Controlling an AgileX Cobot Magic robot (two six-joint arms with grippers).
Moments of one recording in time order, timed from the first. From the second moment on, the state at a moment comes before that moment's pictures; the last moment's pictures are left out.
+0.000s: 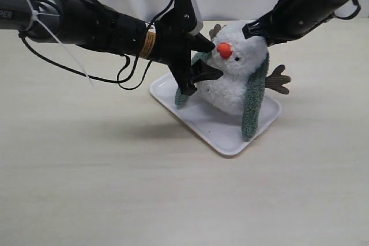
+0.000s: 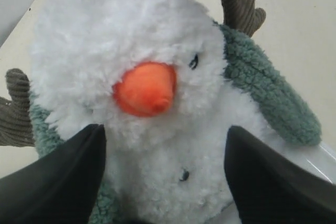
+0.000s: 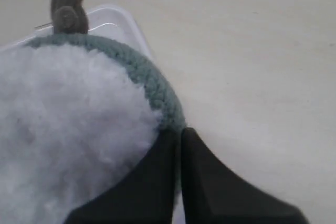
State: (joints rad) left arm -0.49 2.10 -1.39 1.64 -0.64 -0.96; right arm 0.18 1.87 -1.43 0.13 0.68 -0.18
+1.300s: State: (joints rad) left arm -0.42 2.10 -1.39 1.74 -0.61 -1.09; right arm 0.19 1.72 -1.43 0.38 0.74 -0.45
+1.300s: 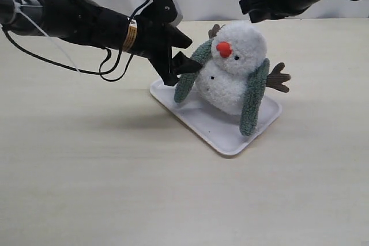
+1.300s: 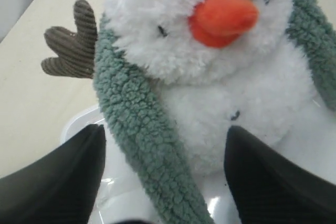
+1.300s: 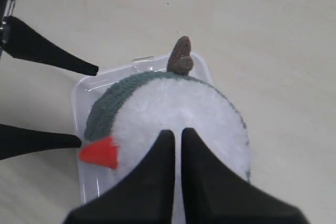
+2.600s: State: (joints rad) left arm -0.46 2.20 -1.39 1.62 -0.51 -0.89; right arm 0.25 1.78 -1.43 0.35 0.72 -0.45
